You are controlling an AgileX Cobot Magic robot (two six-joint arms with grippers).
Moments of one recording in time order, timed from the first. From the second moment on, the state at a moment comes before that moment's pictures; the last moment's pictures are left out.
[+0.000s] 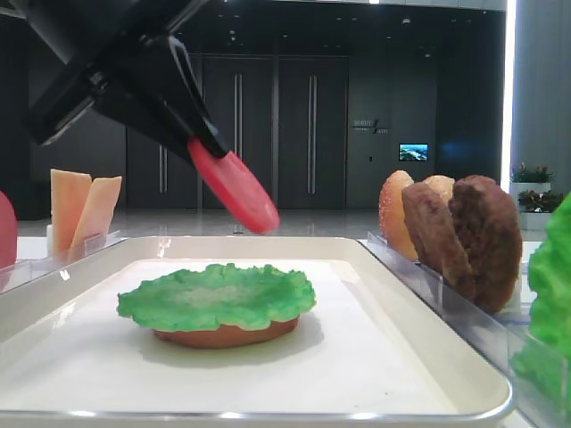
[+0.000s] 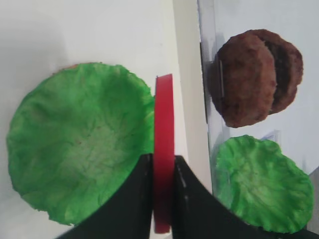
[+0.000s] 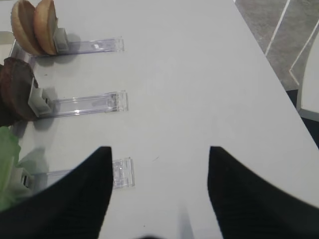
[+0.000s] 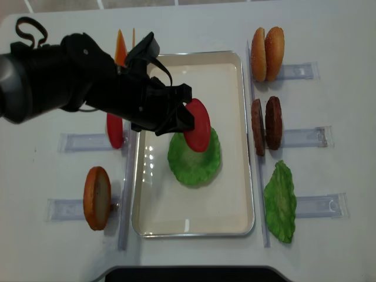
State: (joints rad) left arm -0.48 1.63 -0.92 -0.93 0.56 0.27; right arm -0.14 -0.01 -0.51 0.07 1.14 -0.08
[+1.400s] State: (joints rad) left arm -0.48 1.71 -0.88 -1.13 0.53 0.55; right arm -0.14 -0.01 -0.51 0.07 1.14 -0.08
